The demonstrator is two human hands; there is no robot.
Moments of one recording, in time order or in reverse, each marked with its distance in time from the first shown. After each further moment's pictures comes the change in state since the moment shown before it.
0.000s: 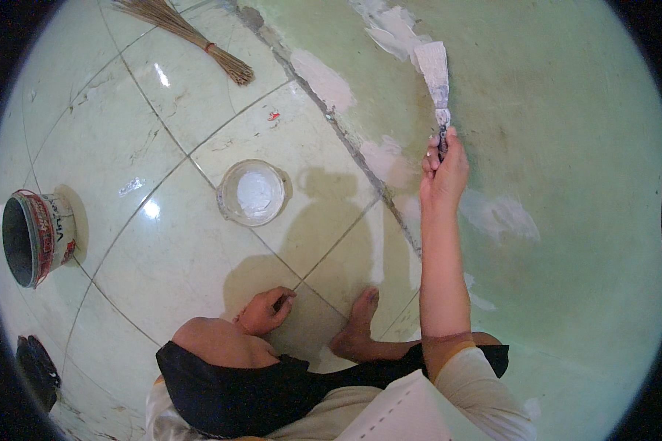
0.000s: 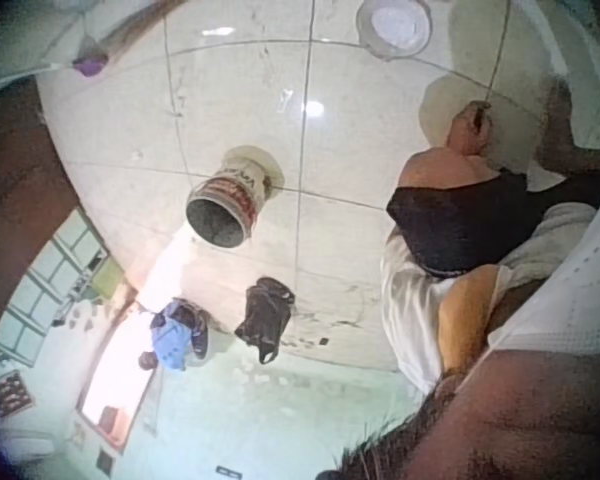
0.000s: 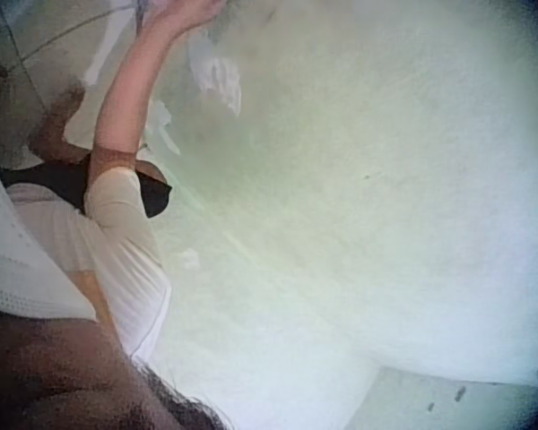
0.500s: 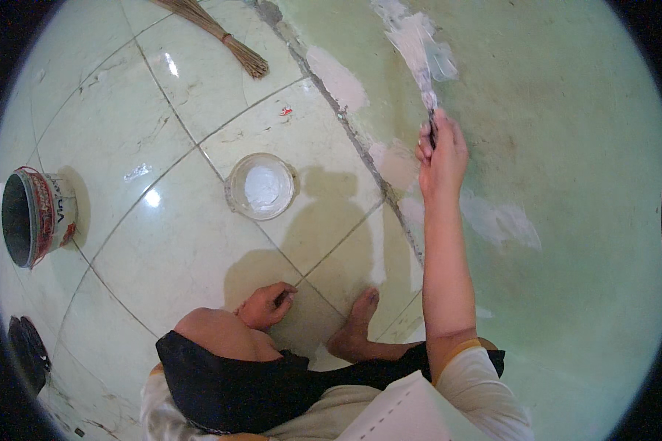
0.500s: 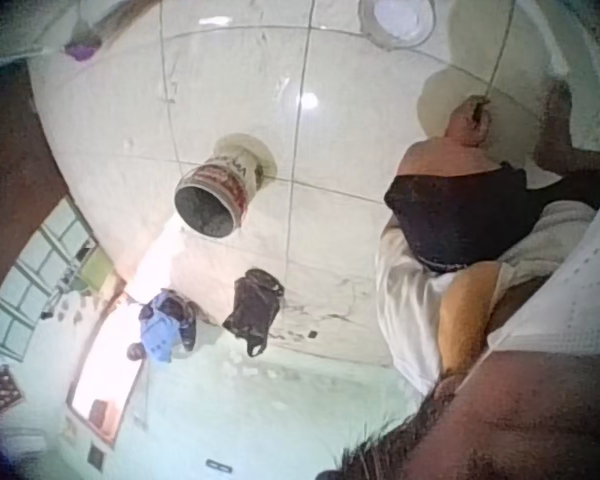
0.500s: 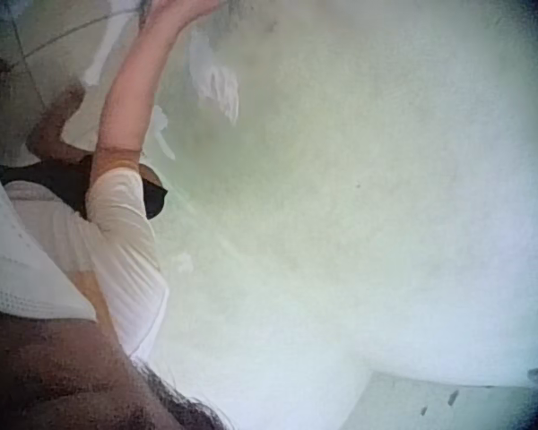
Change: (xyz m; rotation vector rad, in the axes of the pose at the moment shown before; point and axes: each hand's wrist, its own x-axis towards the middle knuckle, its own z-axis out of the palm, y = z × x) left_hand -0.001 -0.006 0.001 0.036 0.072 0.067; right_hand 0.002 0.004 0.043 -0.110 -0.202 0.019
